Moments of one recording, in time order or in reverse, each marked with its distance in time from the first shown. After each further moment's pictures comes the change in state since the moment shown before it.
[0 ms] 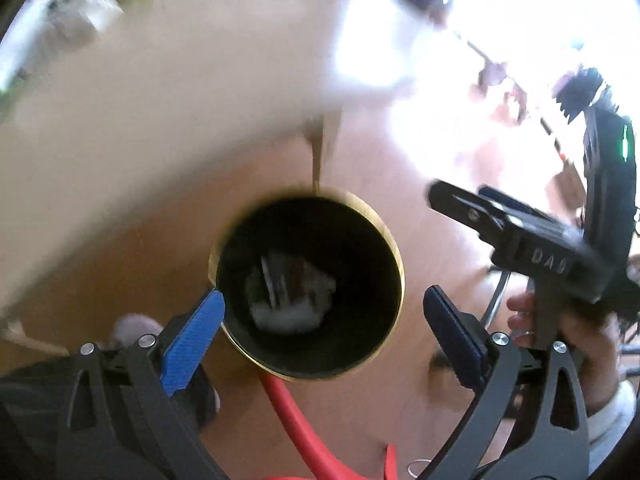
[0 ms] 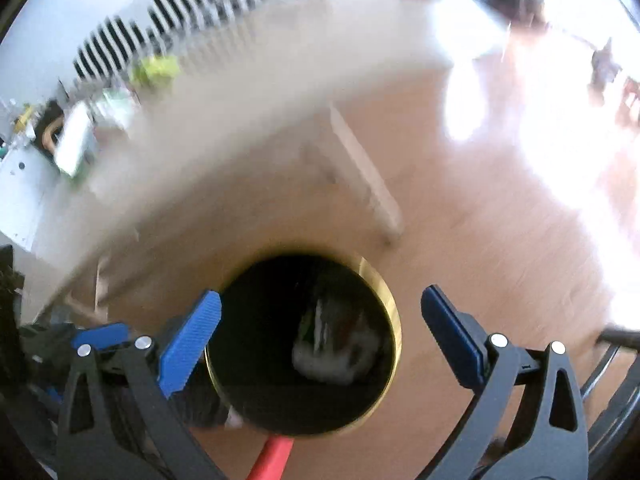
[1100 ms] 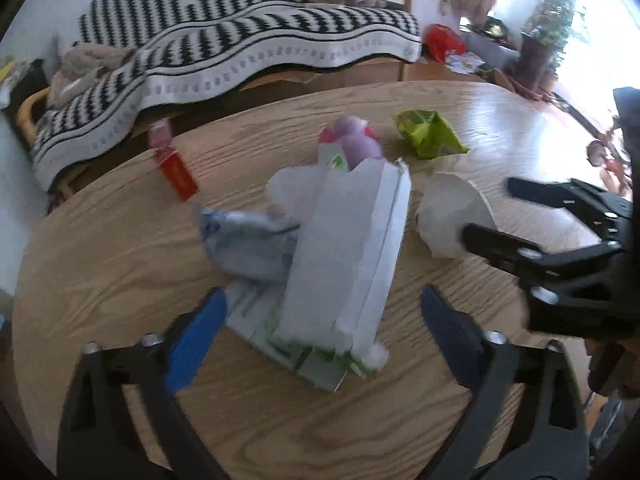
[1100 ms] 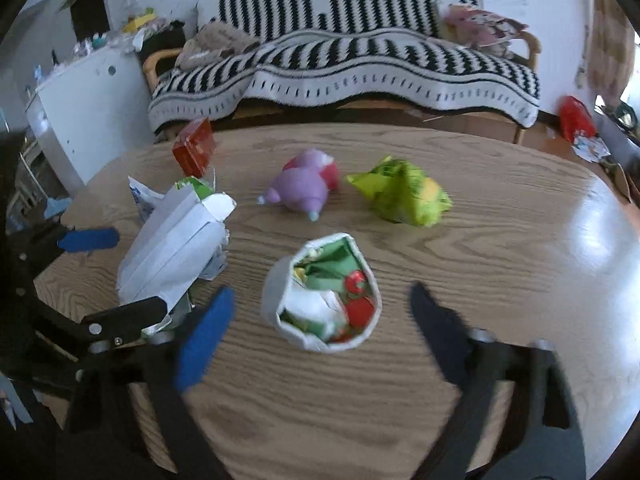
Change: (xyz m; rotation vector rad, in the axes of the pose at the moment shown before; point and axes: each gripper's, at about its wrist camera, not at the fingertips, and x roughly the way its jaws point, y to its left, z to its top) left arm -0.074 0.277 0.180 -0.058 -0.152 0.371; right arm 0.200 0.328 0.208 -0.522 0.058 0.221
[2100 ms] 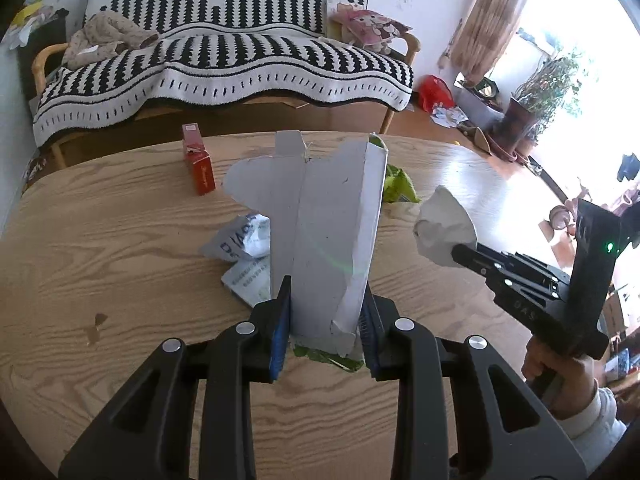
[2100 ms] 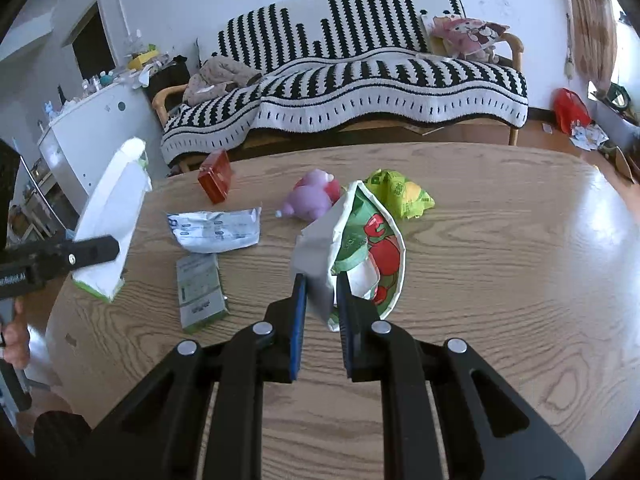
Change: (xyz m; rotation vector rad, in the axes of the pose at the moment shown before) left arm -0.095 0.014 -0.025 -0.193 -0.116 -0.136; right arm -0.077 -0.008 -0.031 0.095 -0.151 0.071
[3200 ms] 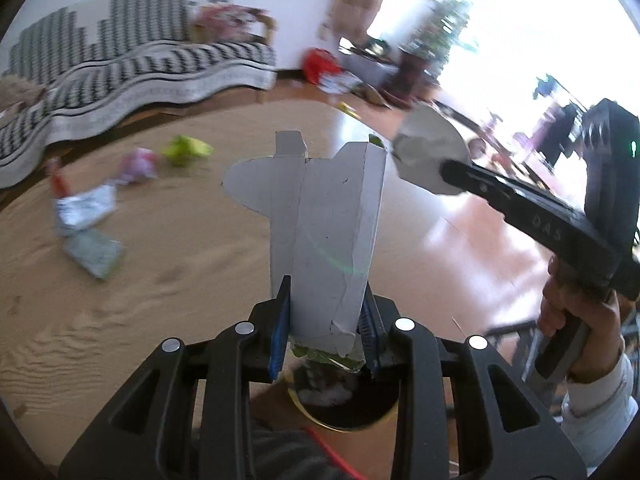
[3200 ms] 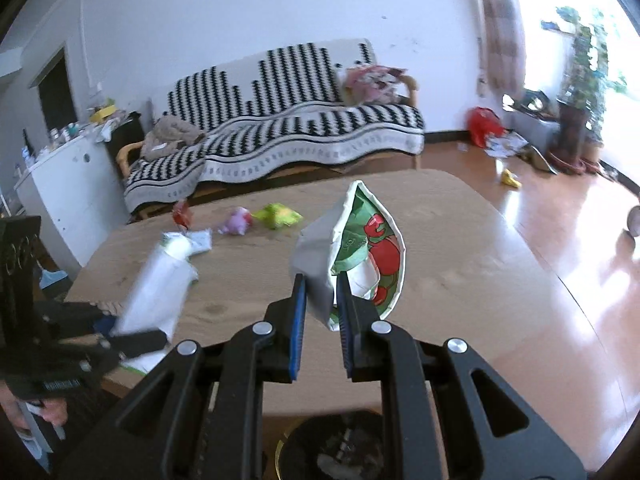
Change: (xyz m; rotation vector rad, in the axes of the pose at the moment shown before) left arm -0.057 -0.215 -0.108 0.298 0.061 -0.268; right arm -0.265 -0.072 -0.101 0.143 -0.146 -0.238
